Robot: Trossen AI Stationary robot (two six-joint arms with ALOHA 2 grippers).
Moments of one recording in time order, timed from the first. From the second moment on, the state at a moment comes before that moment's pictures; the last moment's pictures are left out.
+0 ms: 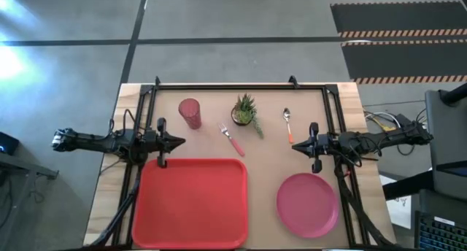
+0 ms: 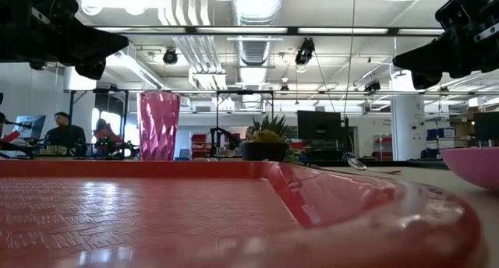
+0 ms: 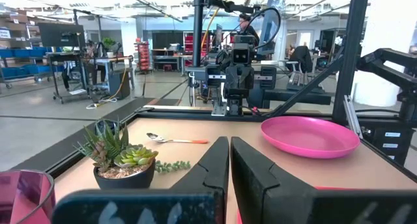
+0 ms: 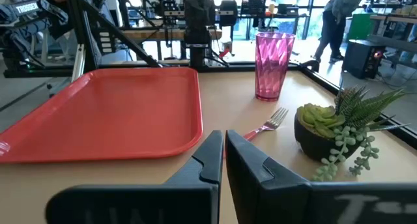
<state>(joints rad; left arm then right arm) -0.11 0.16 0.03 0.20 -0.21 0.01 0.18 0.27 0.06 0.09 0.20 0.03</state>
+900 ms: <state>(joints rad) -0.11 0.16 0.03 0.20 -0.21 0.01 0.18 0.27 0.06 0.09 0.20 0.22</state>
